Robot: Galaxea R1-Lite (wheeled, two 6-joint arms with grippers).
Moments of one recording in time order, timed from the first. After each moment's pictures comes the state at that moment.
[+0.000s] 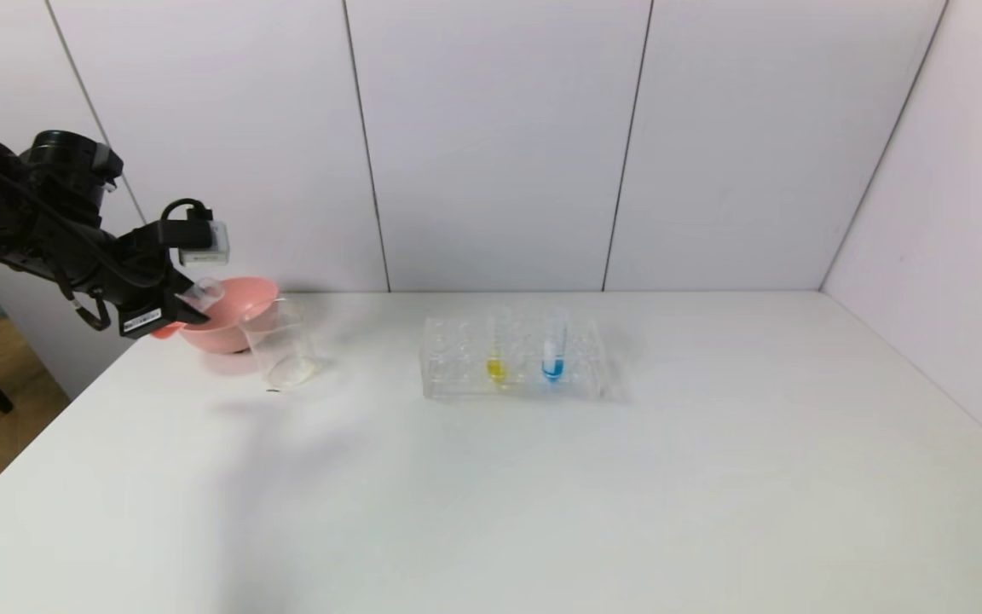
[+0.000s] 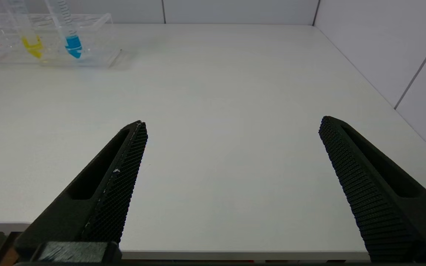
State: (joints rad) left arm 0.17 2.00 -1.77 0.61 -0.27 1.29; right arm 0.00 0.00 0.00 0.00 0.00 0.00
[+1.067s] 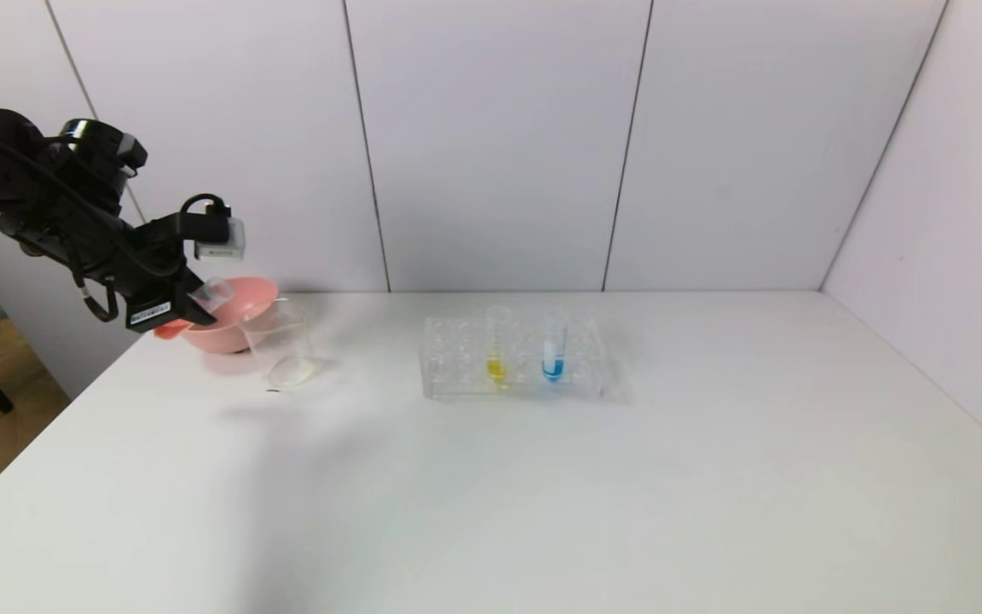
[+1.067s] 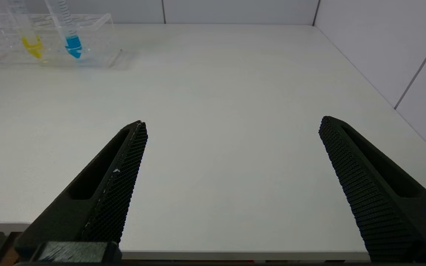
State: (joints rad) left arm 0.13 2.06 -1.95 0.83 -0.22 1.29; right arm 0.00 0.00 0.00 0.00 0.00 0.00
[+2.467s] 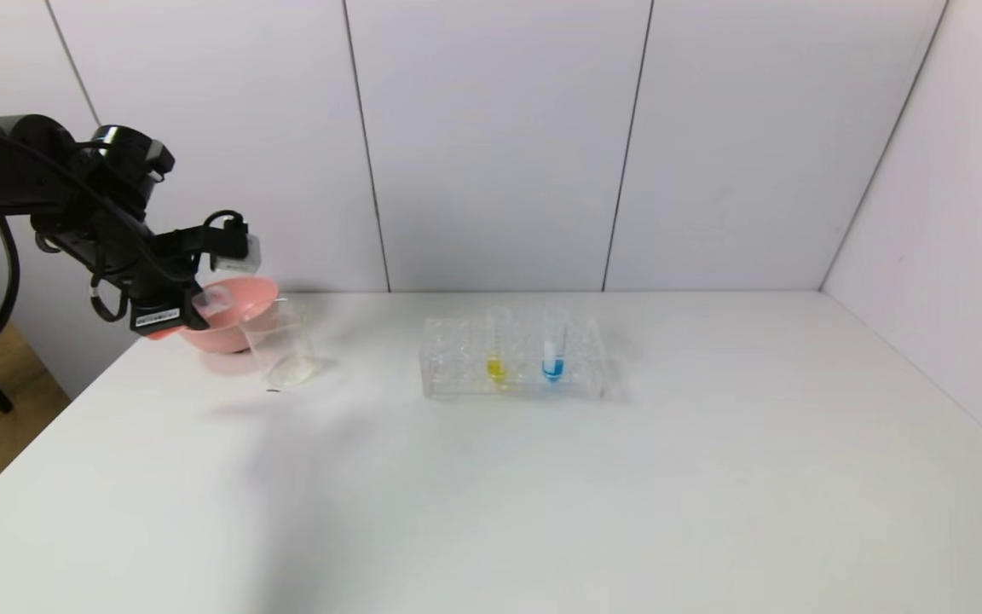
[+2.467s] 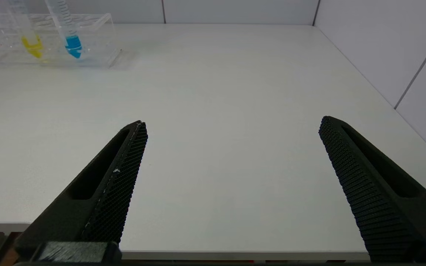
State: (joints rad) left arm 0.09 2.10 -1.99 0.85 -0.02 1.30; right arm 0.00 0.00 0.00 0.00 0.00 0.00
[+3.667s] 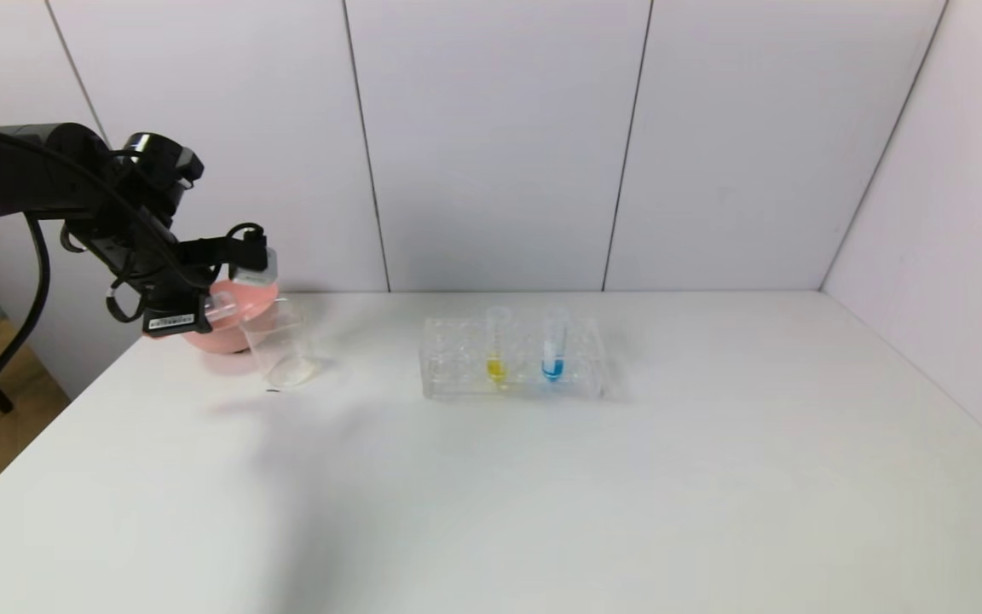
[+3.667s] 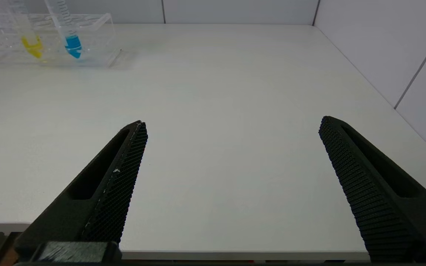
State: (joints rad) left arm 0.04 2.12 -1.99 0.84 0.11 1.30; right arm 0.00 0.00 0.00 0.00 0.00 0.00
